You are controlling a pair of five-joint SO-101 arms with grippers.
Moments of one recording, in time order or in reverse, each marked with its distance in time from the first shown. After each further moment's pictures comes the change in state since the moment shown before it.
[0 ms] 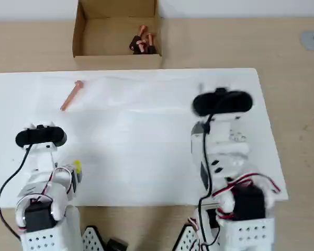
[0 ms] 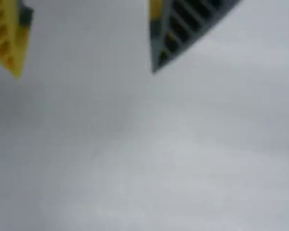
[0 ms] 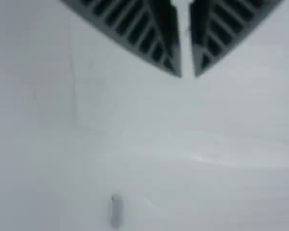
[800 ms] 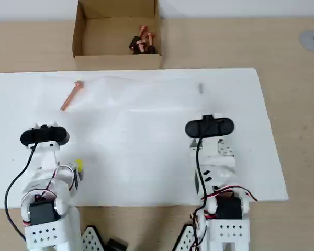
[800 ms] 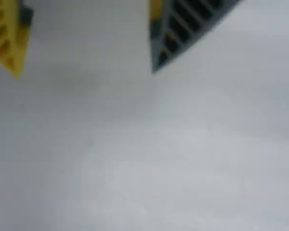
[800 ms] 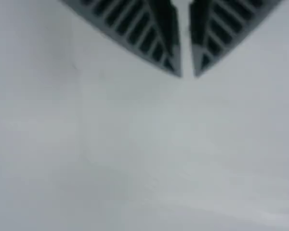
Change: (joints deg) left arm 0.0 0.2 7.0 -7.0 0.1; right arm 6.8 -23.8 38.7 -17.1 5.9
